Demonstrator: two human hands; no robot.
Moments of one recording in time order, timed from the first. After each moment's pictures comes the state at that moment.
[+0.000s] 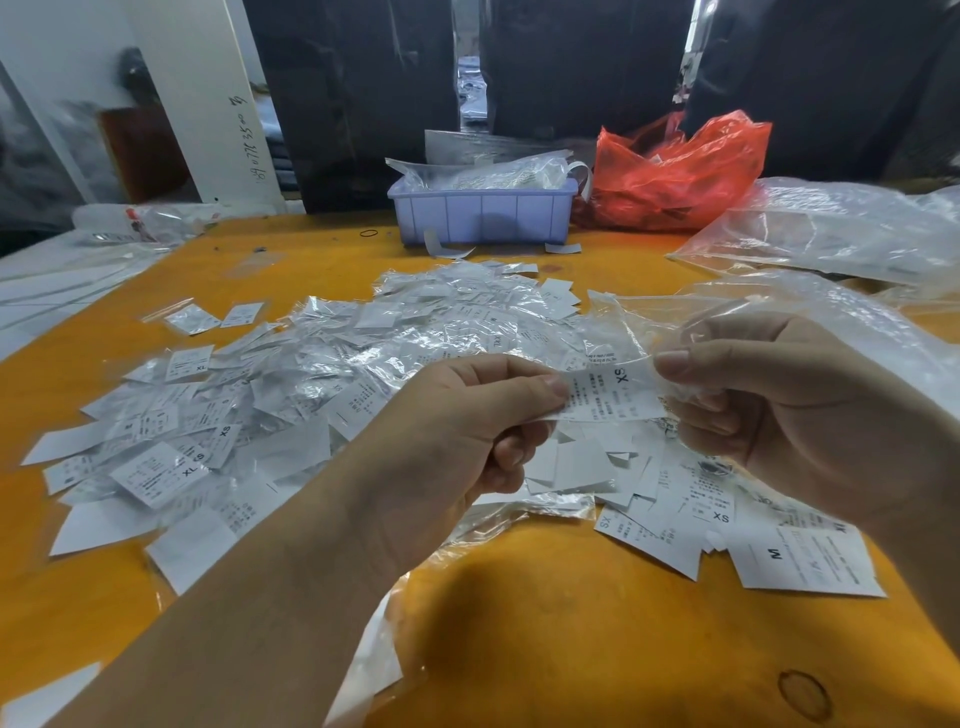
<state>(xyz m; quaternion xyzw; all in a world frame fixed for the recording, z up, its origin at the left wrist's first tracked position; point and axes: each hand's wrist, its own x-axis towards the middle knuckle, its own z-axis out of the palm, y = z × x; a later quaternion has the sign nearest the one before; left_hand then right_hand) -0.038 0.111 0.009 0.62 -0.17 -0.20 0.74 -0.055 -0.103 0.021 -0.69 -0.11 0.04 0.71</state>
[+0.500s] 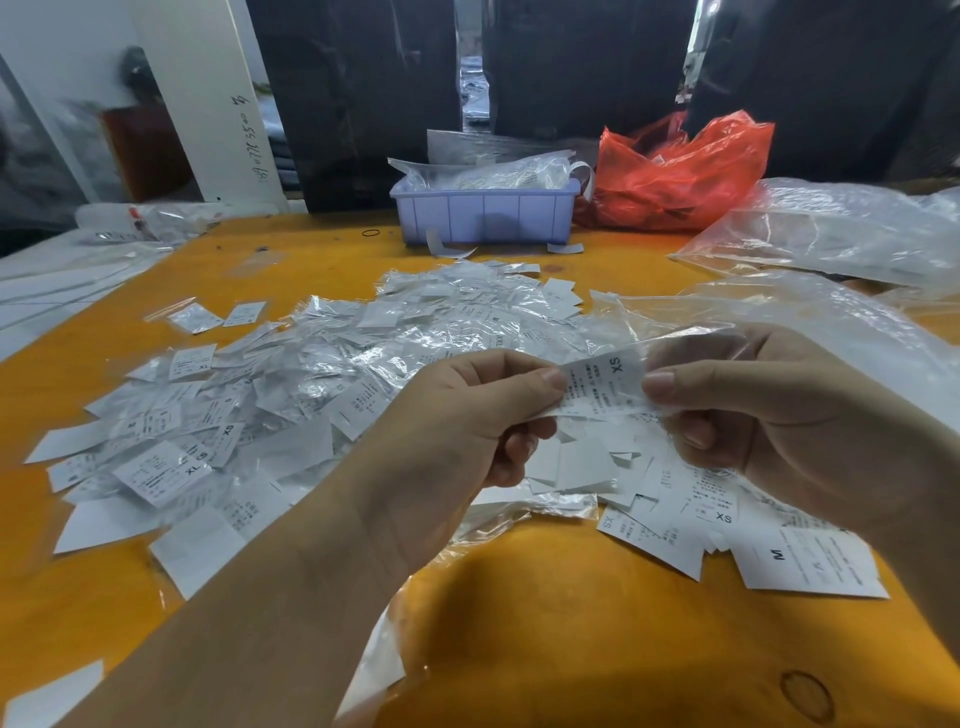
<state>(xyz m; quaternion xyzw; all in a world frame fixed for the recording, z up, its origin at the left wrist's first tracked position) -0.038 0.109 0.008 0.64 -0.14 -0.16 0.74 -0.057 -0.099 0.020 -0.73 -0.13 0.06 0.67</state>
